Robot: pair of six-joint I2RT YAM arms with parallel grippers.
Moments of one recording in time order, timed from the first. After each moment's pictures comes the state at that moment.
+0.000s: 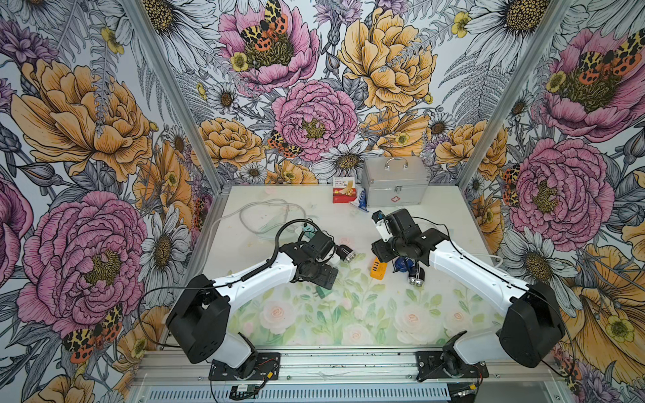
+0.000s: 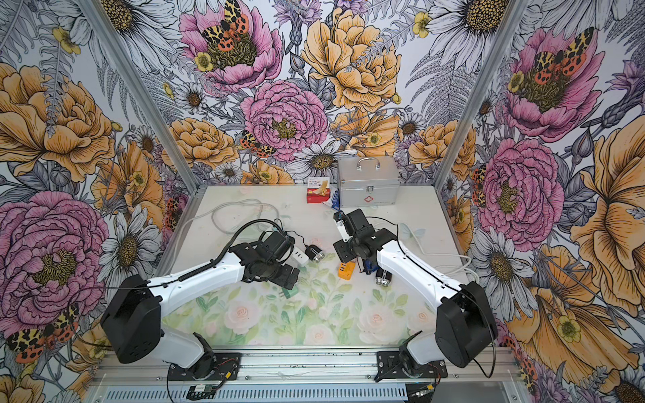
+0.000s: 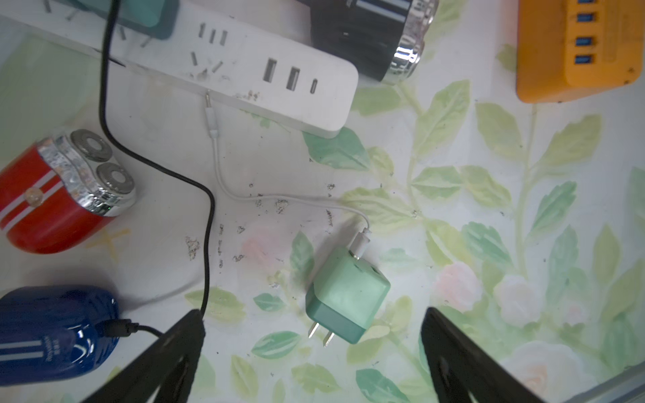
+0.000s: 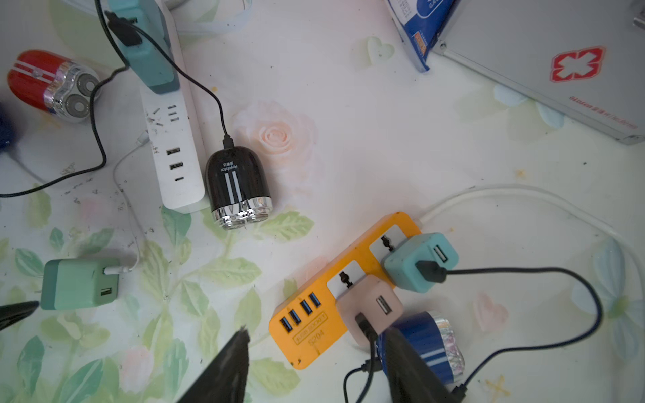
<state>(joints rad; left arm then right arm) -0.76 1.51 1.02 -0.77 -0.09 -0.26 0.53 1.40 1.09 -0.65 0.02 0.01</state>
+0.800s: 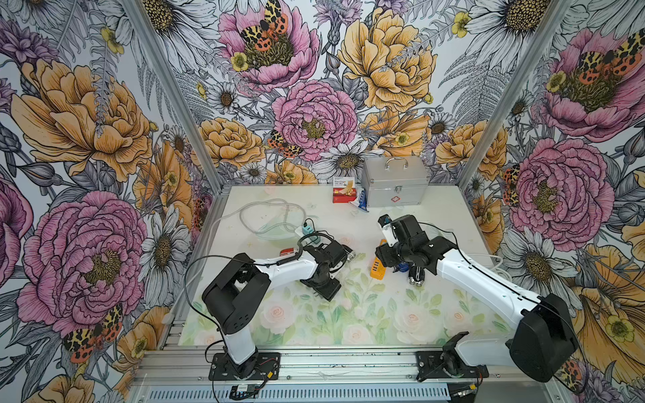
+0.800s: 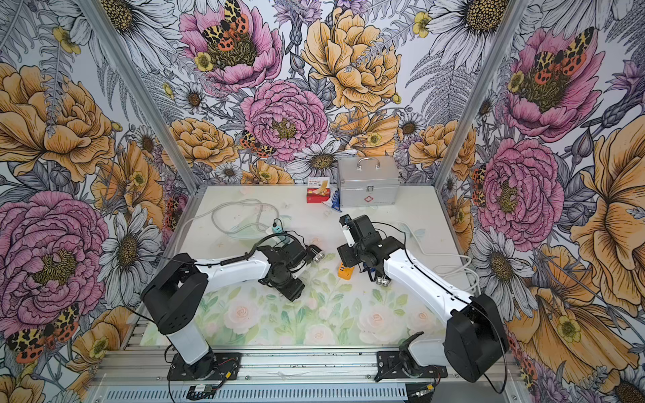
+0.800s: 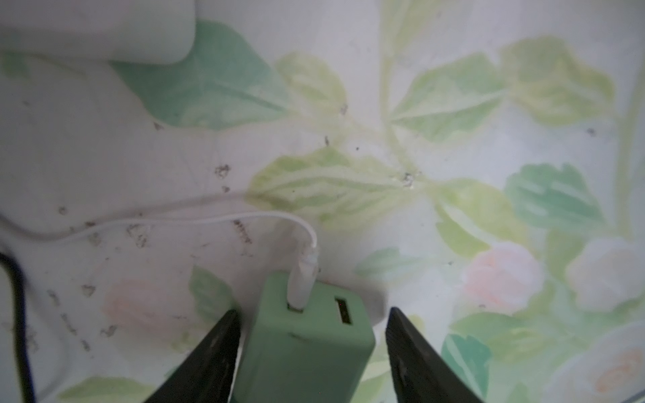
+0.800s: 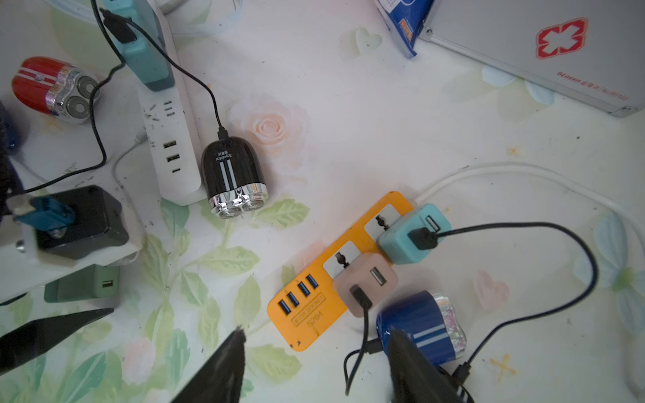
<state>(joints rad) -0.80 1.75 1.06 -0.77 0.03 -0.11 0.52 1.34 1.01 -0.62 0.02 0.04</state>
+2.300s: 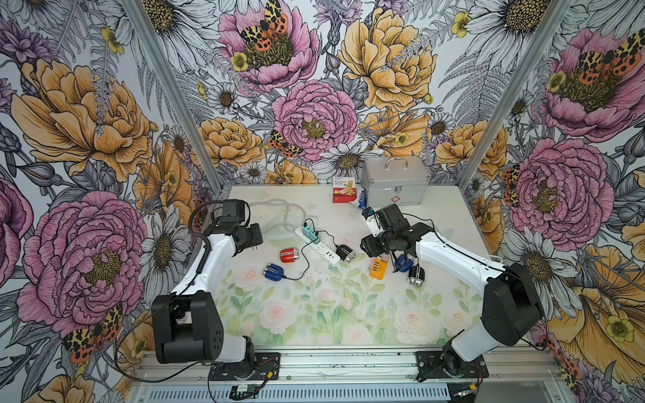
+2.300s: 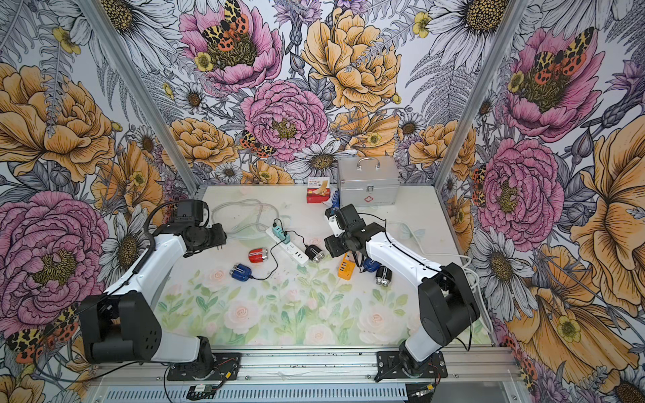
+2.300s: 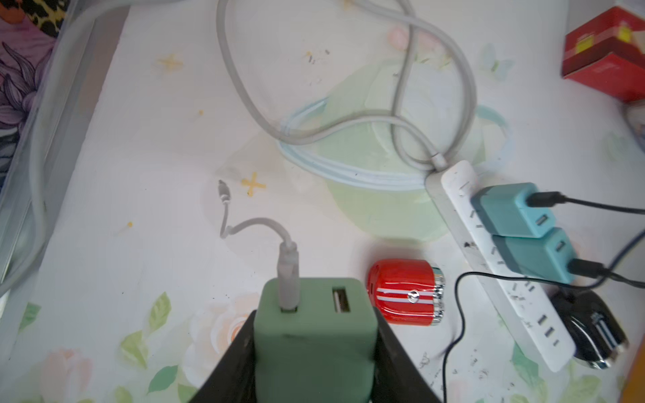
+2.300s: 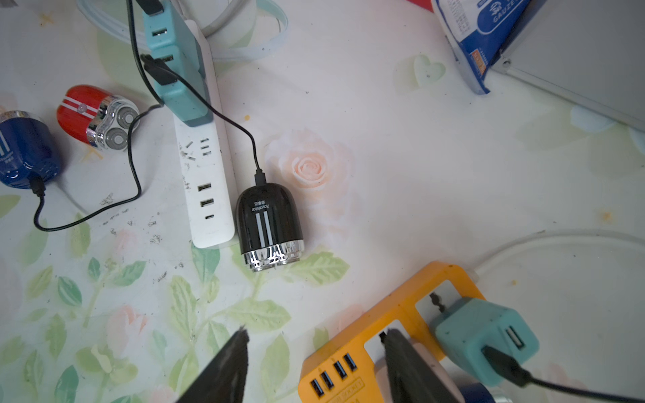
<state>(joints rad) 0.06 1.46 1.08 -0.71 0.02 -0.24 0.53 1.58 1.18 -0.56 -0.09 0.02</state>
